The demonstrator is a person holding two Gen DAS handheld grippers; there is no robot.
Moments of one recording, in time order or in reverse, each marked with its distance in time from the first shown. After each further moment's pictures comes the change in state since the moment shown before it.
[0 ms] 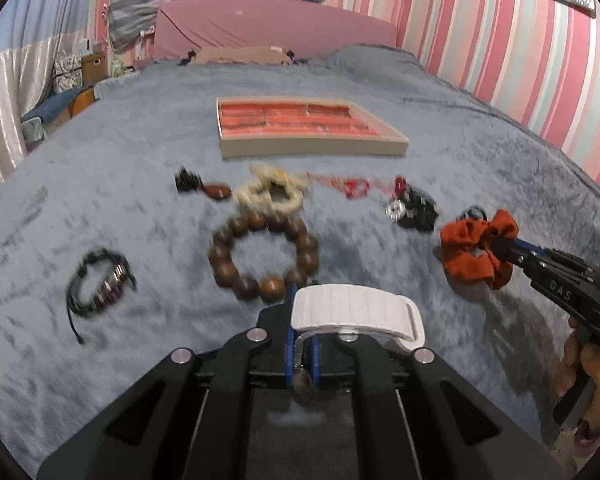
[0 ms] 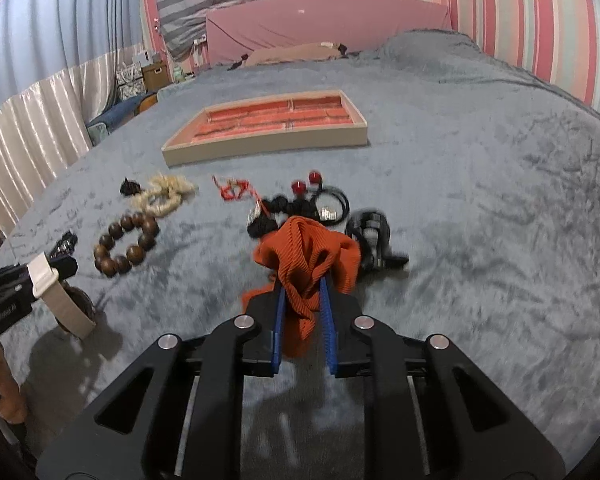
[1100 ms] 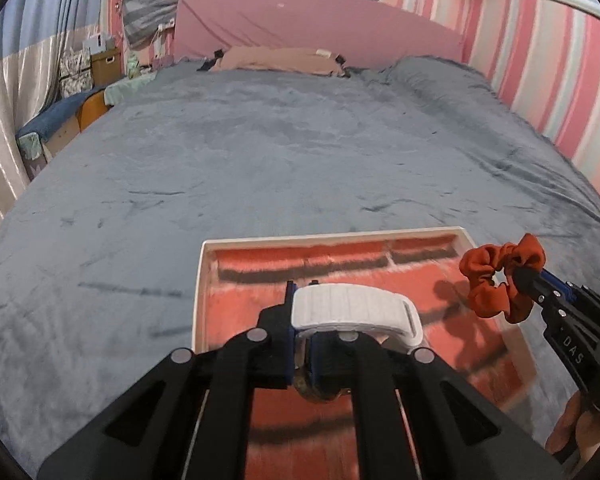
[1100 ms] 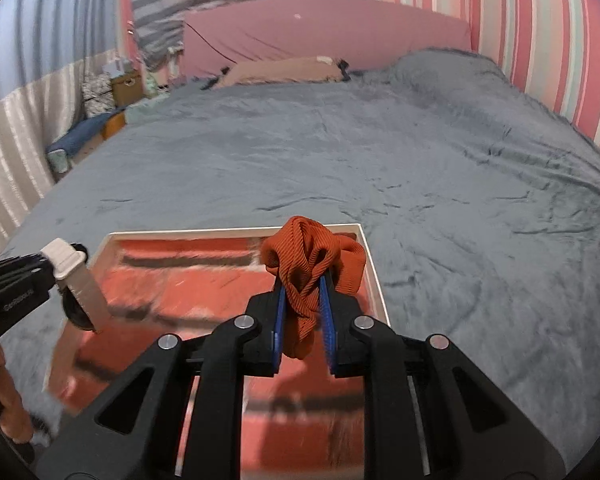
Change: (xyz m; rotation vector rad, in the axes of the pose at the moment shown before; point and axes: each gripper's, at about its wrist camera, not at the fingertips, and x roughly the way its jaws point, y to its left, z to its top) left arm 0.264 0.066 0.291 -0.090 0.046 0.152; right arm 0.267 -0.024 0.284 -0.023 0.007 -0.063
